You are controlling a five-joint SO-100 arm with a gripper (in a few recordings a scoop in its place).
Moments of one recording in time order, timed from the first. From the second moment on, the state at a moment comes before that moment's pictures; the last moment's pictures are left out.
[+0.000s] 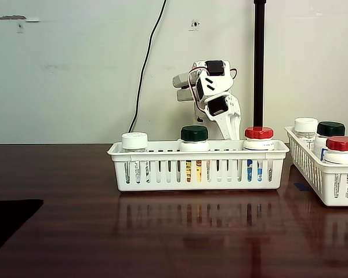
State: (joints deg) arm -16.4 192.0 169.7 64.9 45.2
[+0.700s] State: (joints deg) arm 8.3 192.0 169.9 61.1 104.7
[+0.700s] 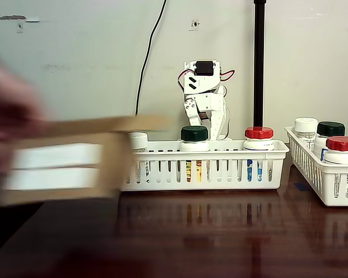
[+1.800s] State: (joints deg) arm 7.8 191.2 158.3 61.8 102.0
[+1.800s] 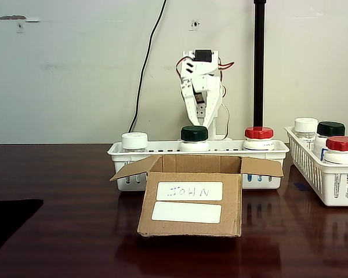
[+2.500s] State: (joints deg) arm -20.1 144.3 128.8 45.4 94.5
